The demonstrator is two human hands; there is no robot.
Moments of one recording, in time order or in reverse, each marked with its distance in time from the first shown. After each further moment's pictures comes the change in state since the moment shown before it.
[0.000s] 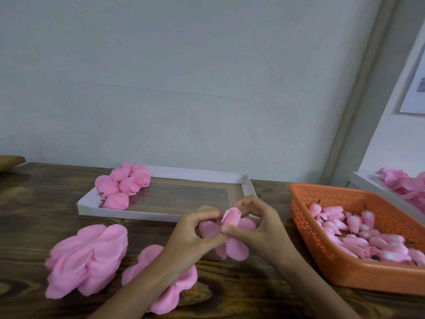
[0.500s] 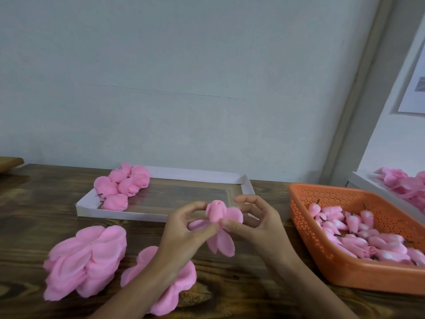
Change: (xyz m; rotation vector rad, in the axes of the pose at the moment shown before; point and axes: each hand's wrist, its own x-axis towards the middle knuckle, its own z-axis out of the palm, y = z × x) left_hand 0.003 -0.005 -0.004 -0.091 0.181 0.009; right_hand -0.003 -0.009 0.006 0.241 0.092 0.129
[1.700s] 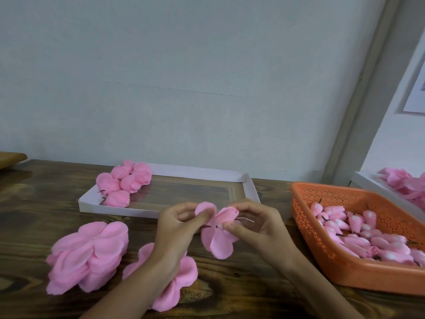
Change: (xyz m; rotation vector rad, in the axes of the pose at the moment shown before) left_hand -0.001 -0.003 -0.004 -0.059 0.191 -0.148; right_hand 0.002 0.004 -0.007 -0.077 -0.245 -0.221
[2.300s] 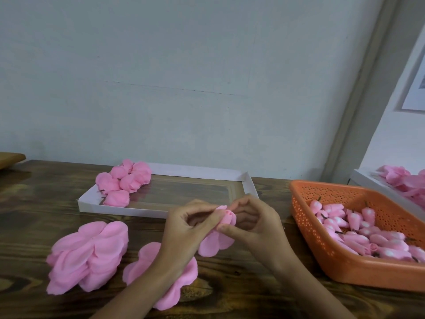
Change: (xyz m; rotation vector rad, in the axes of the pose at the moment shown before) left_hand -0.008 0.008 0.011 0.007 -0.133 0.261; right_hand -0.003 -0.002 0.011 -0.173 0.134 0.049
